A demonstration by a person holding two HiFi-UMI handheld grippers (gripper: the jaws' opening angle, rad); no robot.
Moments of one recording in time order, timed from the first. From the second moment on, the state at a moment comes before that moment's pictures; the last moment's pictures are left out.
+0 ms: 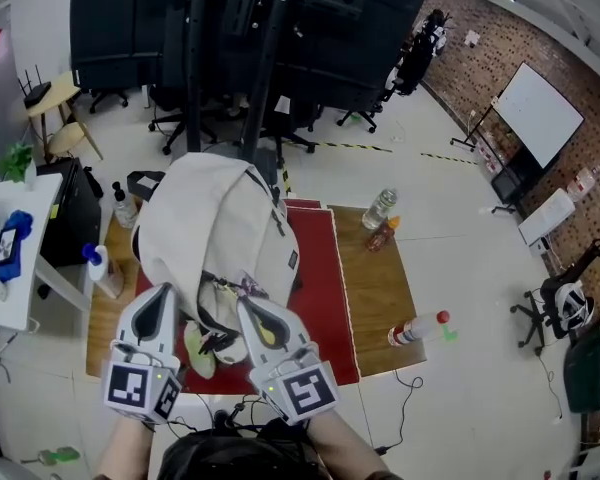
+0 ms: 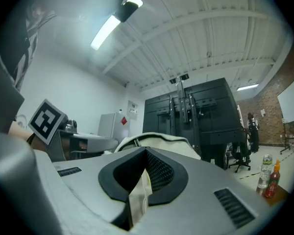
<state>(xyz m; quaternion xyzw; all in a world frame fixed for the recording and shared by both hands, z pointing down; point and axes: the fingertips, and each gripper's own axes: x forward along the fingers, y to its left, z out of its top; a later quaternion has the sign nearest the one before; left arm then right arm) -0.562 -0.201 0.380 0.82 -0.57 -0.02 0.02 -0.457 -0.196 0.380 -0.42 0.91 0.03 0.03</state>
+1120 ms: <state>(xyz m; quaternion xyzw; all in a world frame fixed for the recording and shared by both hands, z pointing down) -0.568 -0.250 0.398 0.78 -0.62 0.01 0.04 -0.507 -0.245 0.414 -0.16 0.98 0.04 -0.12</state>
